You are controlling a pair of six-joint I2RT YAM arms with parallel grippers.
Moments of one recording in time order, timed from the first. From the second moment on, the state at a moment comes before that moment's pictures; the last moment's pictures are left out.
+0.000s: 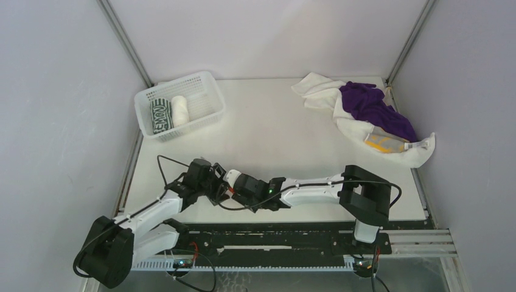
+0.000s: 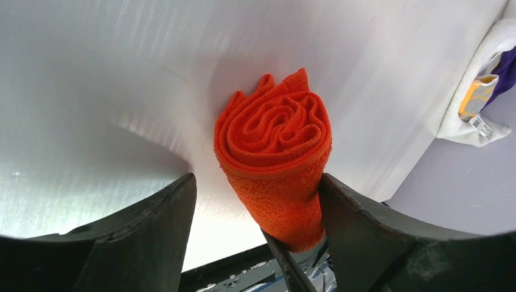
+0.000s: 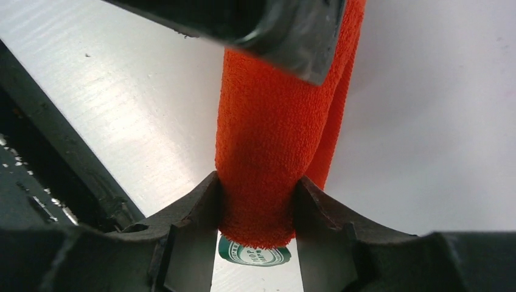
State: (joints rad) left arm -0.47 1.03 0.34 -0.19 0.19 -1.21; right arm 1.26 1.76 1.06 -0.29 0.26 0.09
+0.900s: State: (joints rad) left arm -0.59 0.90 0.27 -0.14 0.09 -1.38; right arm 1.05 1.77 1.05 -0.23 -0.24 0.27
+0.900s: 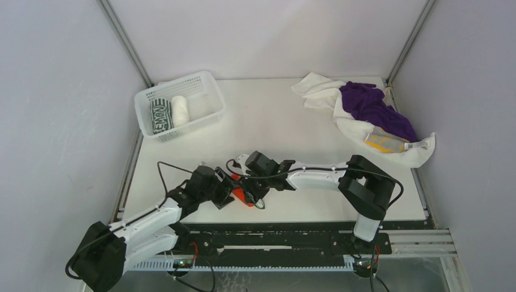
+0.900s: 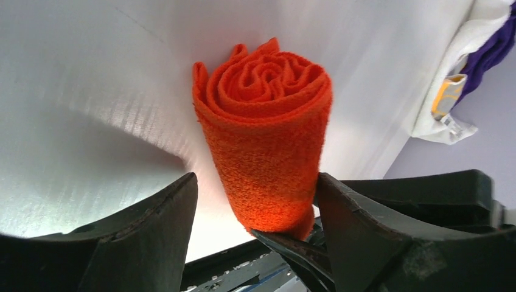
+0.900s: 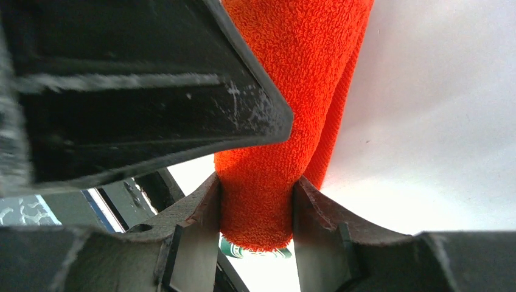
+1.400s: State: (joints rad) left arm -0.63 1.10 0.29 0.01 0.10 -1.39; right arm 1.05 1.78 1.05 -0.23 -0.24 0.29
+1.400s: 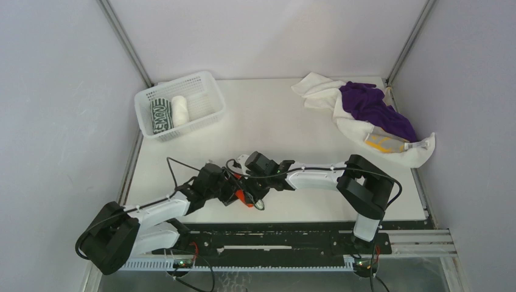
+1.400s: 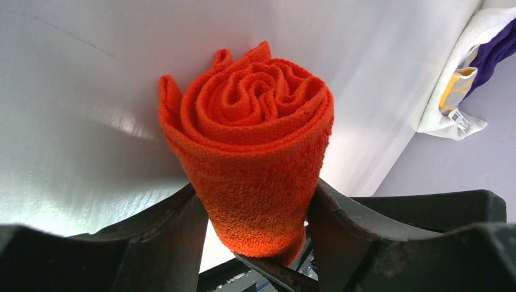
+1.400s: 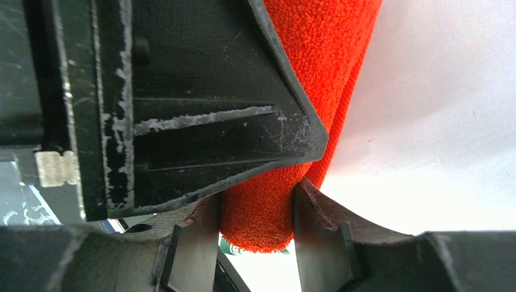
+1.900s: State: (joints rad) left arm -0.63 1.18 0.39 -0.08 0.08 -1.29; right arm 1.04 1.76 1.05 -0.24 -0.21 0.30
